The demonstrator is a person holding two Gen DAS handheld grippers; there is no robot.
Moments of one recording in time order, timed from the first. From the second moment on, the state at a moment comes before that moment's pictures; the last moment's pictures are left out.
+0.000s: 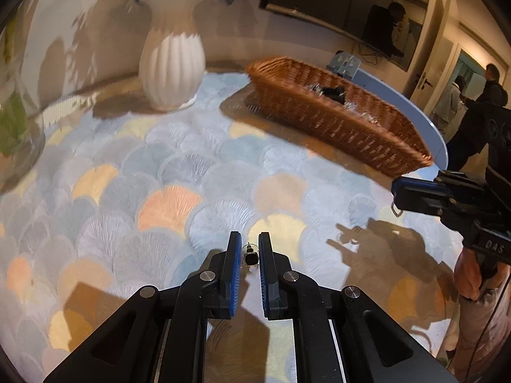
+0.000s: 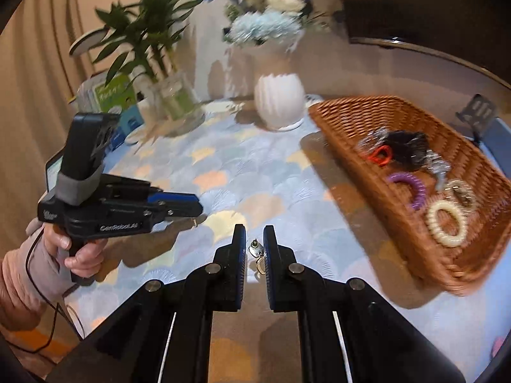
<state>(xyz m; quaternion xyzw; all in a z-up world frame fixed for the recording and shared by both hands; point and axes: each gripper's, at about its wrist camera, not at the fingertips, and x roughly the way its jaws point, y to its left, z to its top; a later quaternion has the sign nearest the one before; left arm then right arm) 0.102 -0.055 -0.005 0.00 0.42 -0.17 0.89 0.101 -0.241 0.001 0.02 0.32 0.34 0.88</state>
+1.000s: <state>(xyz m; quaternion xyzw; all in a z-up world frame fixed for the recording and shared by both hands) 0.262 -0.163 0.068 -0.03 0.36 -0.26 0.90 0.237 -0.304 0.019 0.21 0.37 0.15 0.89</state>
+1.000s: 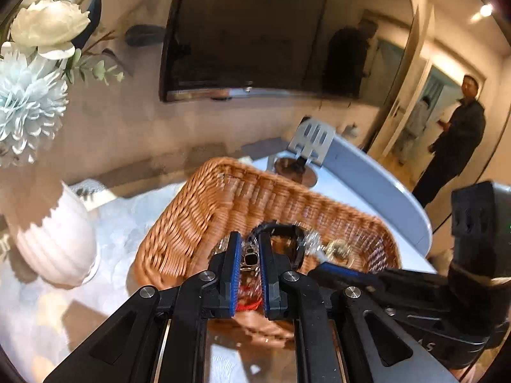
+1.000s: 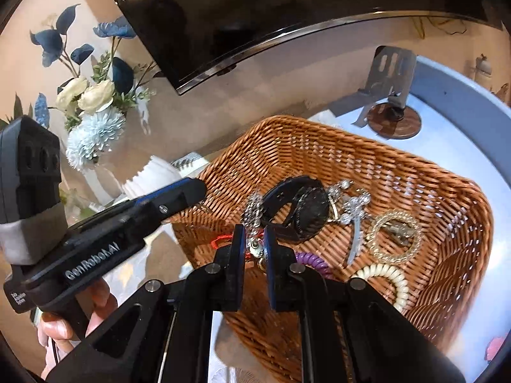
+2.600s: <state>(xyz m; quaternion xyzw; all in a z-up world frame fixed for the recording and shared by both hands) 0.103 -0.033 0.030 0.06 0.29 -0.04 0.95 0.114 -0.175 -0.006 0.11 0.33 0.07 0.94</state>
